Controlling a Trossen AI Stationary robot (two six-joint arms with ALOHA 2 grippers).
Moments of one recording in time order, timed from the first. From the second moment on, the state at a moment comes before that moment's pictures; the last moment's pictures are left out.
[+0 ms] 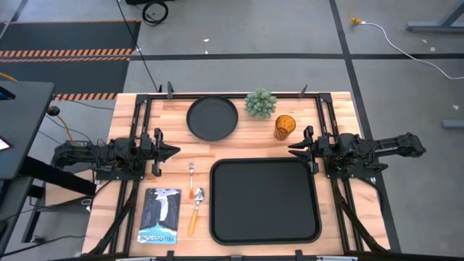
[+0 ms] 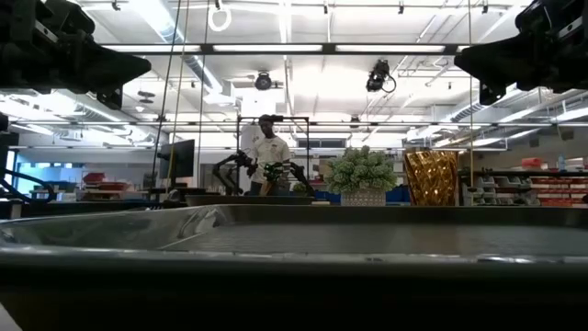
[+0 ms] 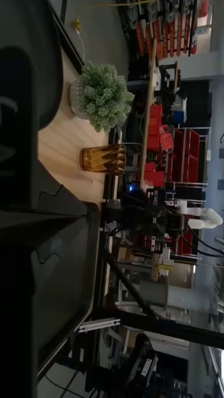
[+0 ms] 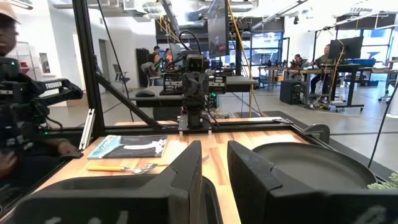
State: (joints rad) left arm -0.06 0.01 0.01 0.11 -0.18 -0.07; right arm 0.07 0.16 0.01 0.27 0.10 0.00
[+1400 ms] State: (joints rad) left arm -0.06 0.01 0.01 0.16 -0.21 -0.34; right arm 0.07 0.16 0.01 0.59 0.19 0.19
